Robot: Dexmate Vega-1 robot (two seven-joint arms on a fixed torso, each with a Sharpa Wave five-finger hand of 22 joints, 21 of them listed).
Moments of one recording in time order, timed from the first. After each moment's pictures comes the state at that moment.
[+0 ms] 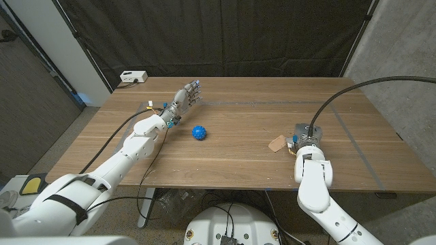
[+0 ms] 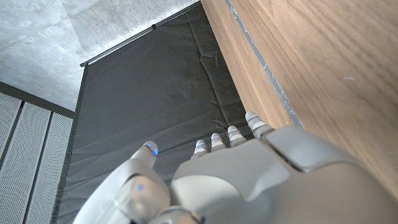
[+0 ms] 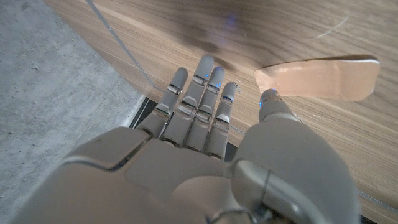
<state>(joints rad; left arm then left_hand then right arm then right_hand) 0.62 0.46 0.46 -0.99 -0.64 -0.38 -0.46 0.09 0.07 0.42 0.14 0.21 -0.16 -0.14 0.19 0.18 -0.14 -0.04 0.20 0.18 -0.14 0.02 0.19 0.18 -0.09 0.10 0.27 0.20 -1.25 -0.48 -0.50 -2.09 -1.58 -0.88 0.54 0.75 0.06 0.29 -0.08 0.20 0.72 -0.08 0.20 0.19 0.85 -0.05 0.33 0.26 0.83 -0.10 0.42 0.39 0.32 -0.03 0.80 0.30</state>
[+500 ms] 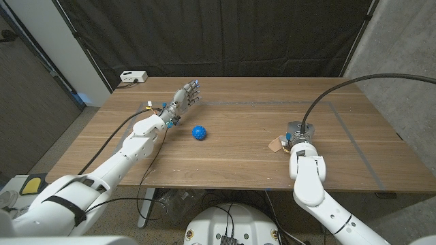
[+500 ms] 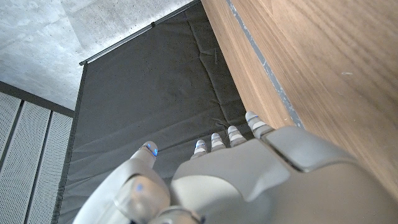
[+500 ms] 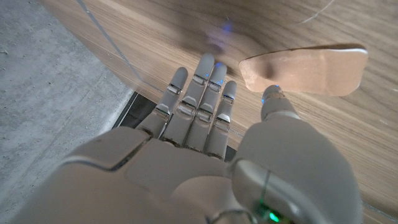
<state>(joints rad) 0.63 0.47 0.46 -1.00 -0.64 -0.38 -0.44 0.09 0.07 0.42 0.13 0.21 -0.16 -0.14 0.19 0.18 -0.14 -0.04 0.20 0.18 -0.14 0.02 0.19 0.18 -0.09 0.10 0.27 0.20 -1.18 -0.50 -0.56 -2.03 -1.58 -0.88 0.57 0.78 0.04 0.28 -0.11 0.22 0.75 -0.08 0.20 0.19 0.89 -0.06 0.35 0.27 0.84 -0.10 0.45 0.43 0.32 -0.03 0.81 0.30</state>
